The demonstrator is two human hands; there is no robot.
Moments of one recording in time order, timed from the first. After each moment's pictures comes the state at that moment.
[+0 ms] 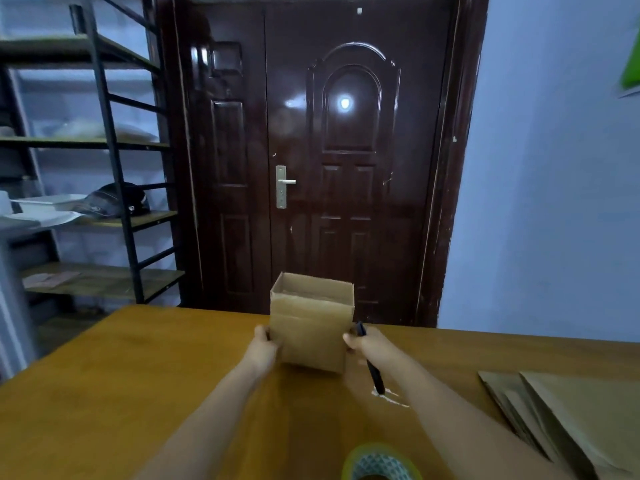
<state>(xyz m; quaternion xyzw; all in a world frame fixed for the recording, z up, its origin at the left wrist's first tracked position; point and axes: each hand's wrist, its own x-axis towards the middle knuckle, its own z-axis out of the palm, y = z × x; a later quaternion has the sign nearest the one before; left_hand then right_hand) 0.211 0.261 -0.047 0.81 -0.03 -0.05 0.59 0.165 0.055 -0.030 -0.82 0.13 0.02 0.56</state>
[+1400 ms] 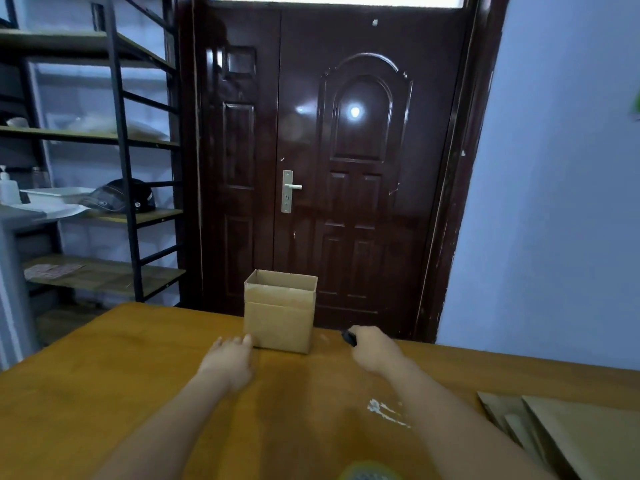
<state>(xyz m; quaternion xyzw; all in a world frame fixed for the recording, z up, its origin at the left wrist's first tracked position) 0.212 0.300 -0.035 0.99 -0.11 0.02 0.04 0.169 0.057 0.000 -0.98 0.06 -0.01 0.21</state>
